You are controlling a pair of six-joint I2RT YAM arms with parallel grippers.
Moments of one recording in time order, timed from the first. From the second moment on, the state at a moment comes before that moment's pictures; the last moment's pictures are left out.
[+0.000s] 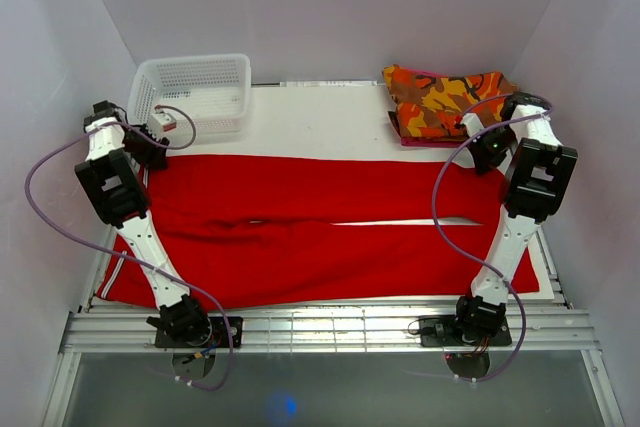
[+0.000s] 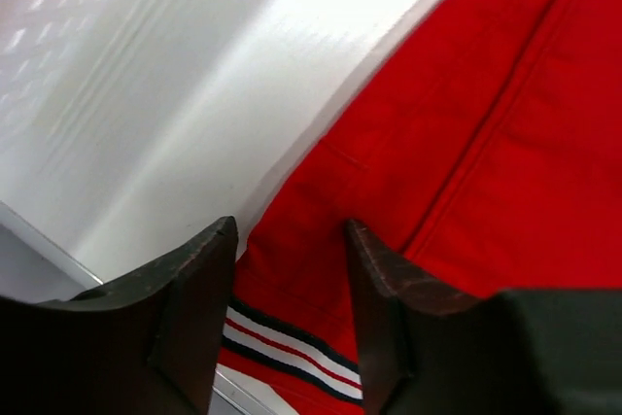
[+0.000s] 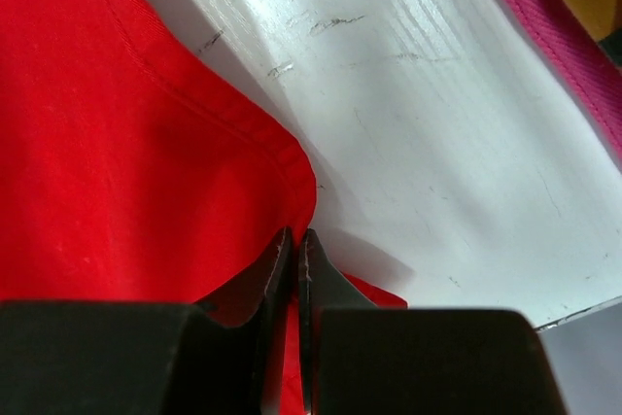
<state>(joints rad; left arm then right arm) 0.47 2.40 2.06 -0.96 0.53 1.21 -0.27 2.25 1.87 -1.10 -0.34 -1.17</state>
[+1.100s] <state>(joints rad) 0.55 1.88 1.53 -0.49 0.73 1.03 -0.39 1.84 1.73 -1.07 -0.46 -1.24</state>
